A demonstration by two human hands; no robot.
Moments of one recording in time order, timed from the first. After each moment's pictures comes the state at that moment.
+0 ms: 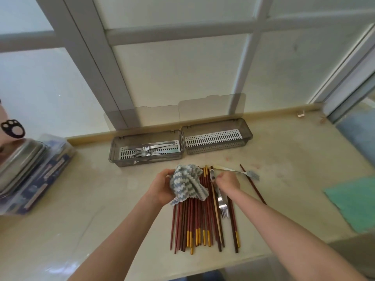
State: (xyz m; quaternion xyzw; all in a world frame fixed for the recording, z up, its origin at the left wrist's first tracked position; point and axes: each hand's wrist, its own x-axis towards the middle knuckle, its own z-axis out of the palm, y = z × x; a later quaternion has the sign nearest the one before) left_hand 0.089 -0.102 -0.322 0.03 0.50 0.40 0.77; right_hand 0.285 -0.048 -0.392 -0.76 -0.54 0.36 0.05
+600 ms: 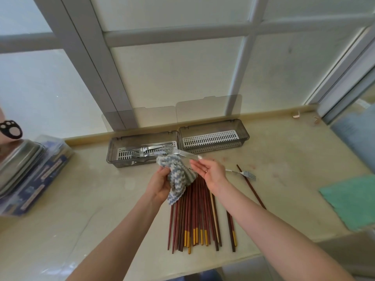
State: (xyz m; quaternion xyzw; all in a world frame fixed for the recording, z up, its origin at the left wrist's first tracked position) left_hand 0.091 -0.094 -0.338 0.09 0.49 0.52 0.69; right_hand 0.245 -0.059 -0.332 -0.47 -0.12 0.73 0.49
